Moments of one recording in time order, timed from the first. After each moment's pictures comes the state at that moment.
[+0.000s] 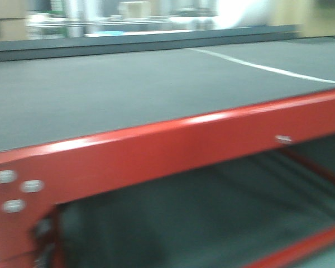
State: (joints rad) left arm 0.02 0.57 -0.63 -0.03 0.04 0.00; right arm 0.05 0.49 -0.68 -0.05 0.26 0.06
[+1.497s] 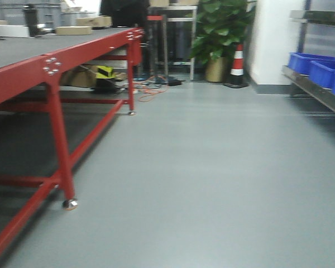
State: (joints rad) left arm 0.02 0.57 -0.63 -0.03 0.04 0.00; right arm 0.05 0.49 -0.68 -0.05 0.26 0.06
